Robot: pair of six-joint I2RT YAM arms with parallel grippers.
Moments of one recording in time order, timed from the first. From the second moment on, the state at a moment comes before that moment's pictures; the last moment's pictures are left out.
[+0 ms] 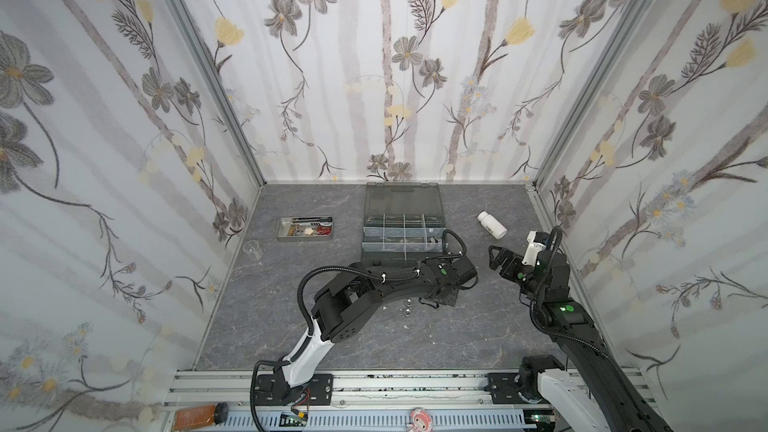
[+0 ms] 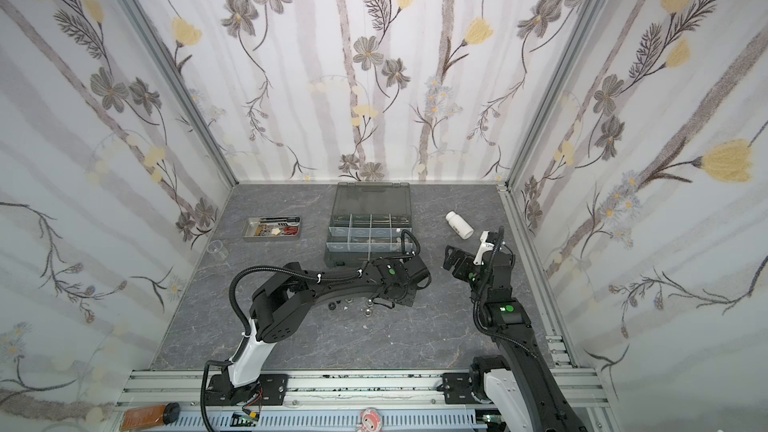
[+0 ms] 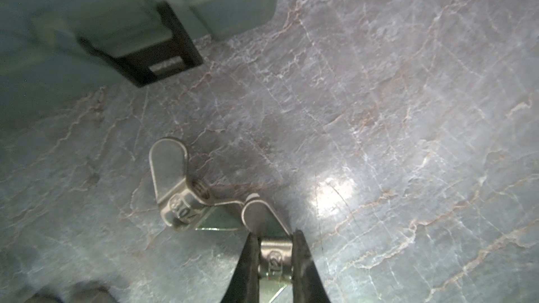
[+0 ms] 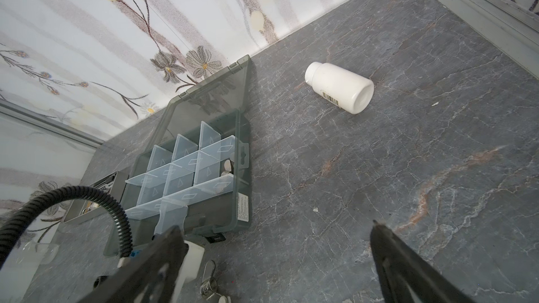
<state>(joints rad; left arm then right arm) -1.11 2.16 1.61 -0.68 -0.15 -0.71 0.10 0.77 0.49 -0.16 -0.10 0.52</state>
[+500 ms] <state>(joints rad) -1.11 2.12 1.63 -0.70 -0.17 -0.68 0.09 0.77 0.50 -0.16 -0.11 0.52</state>
